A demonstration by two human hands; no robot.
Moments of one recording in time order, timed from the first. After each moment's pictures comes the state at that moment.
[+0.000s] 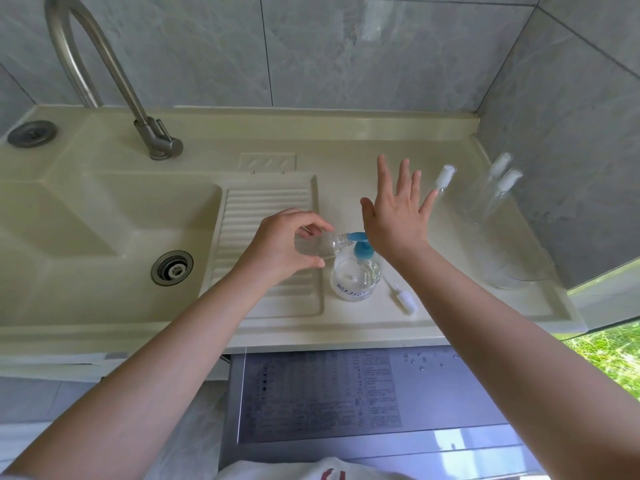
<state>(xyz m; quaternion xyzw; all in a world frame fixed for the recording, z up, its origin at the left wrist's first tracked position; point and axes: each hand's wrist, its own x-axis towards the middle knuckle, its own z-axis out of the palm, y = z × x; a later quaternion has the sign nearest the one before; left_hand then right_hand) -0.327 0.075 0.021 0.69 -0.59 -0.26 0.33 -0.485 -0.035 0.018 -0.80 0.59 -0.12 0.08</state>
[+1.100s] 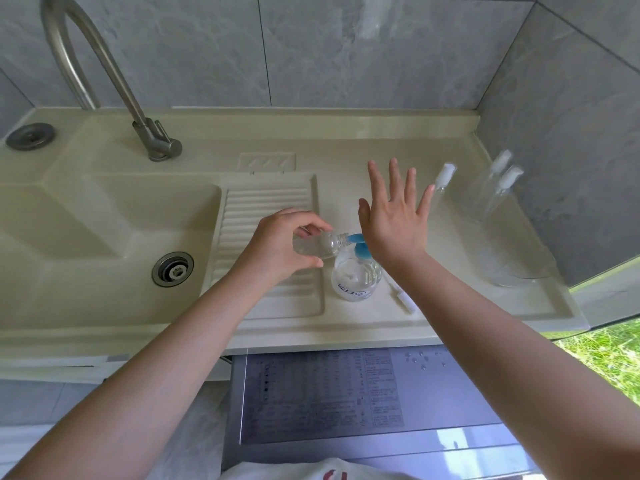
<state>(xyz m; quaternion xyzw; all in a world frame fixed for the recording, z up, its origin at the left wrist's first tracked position) -0.325 0.076 0.022 0.68 -0.60 -0.24 0.34 -0.487 -0.034 0.005 -0.82 0.56 -0.13 0.01</state>
